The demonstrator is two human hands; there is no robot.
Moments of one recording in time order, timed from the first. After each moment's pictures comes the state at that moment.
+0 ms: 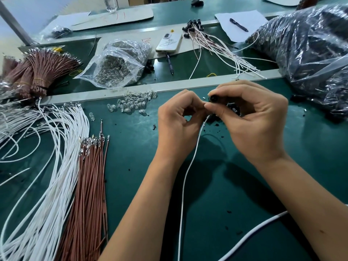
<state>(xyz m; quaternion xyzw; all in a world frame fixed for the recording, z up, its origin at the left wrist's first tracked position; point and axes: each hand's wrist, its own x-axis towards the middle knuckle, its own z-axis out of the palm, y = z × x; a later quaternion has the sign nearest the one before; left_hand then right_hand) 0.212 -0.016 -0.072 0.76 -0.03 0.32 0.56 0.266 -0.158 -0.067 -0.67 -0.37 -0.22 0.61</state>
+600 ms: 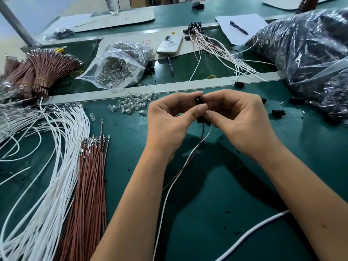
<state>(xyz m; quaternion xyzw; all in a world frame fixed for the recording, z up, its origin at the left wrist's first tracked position) 0.207 -0.006 -0.062 0.65 0.03 0.24 0.73 0.276 -0.158 -0.073 -0.68 -0.36 0.01 0.65</state>
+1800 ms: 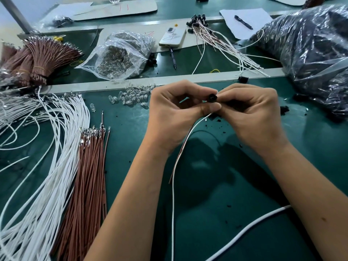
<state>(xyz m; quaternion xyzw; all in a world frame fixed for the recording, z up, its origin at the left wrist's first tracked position) 0.199 -0.010 -0.048 0.65 -0.05 0.24 0.72 0.271 -0.162 -0.065 -0.68 -0.39 -0.09 0.61</state>
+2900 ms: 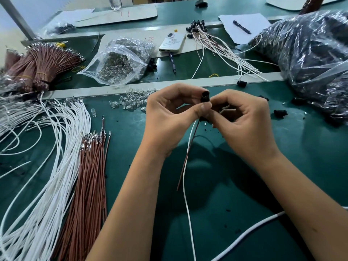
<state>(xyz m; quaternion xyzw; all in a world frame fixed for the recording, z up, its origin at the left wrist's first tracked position) 0.199 -0.004 -0.050 0.65 -0.04 0.25 0.72 0.264 -0.155 -0.071 -0.73 -0.36 -0.12 0.57</state>
